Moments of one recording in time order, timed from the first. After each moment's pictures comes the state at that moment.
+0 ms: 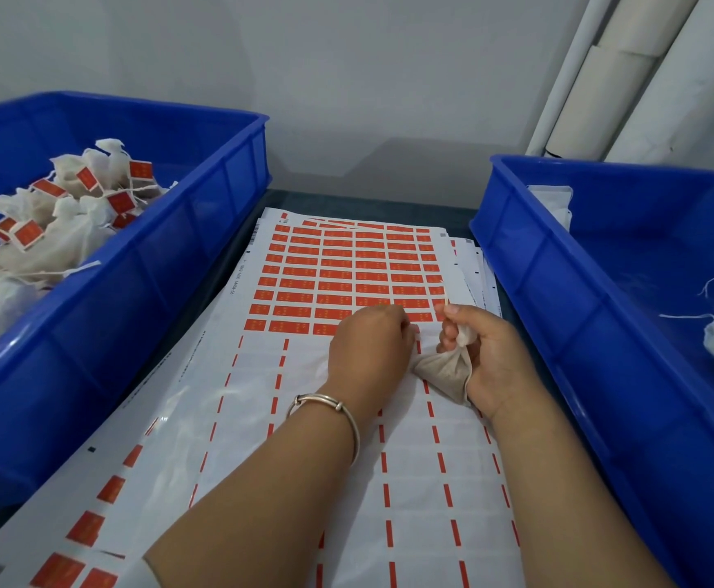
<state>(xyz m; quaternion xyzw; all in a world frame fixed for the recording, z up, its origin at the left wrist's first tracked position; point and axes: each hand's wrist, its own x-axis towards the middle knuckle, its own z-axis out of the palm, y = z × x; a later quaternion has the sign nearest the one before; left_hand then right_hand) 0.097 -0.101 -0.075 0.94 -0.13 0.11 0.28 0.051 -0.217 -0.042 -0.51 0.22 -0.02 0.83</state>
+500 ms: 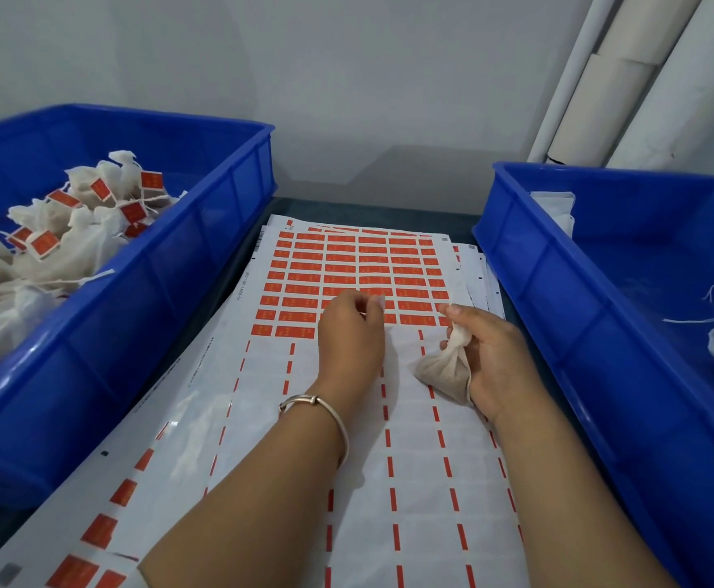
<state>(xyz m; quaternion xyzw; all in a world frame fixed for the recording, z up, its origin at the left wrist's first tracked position) 0.101 -0.087 -0.061 0.83 0.07 0.07 0.54 0.053 -0.217 -0.042 -0.57 0.21 -0.02 0.80</state>
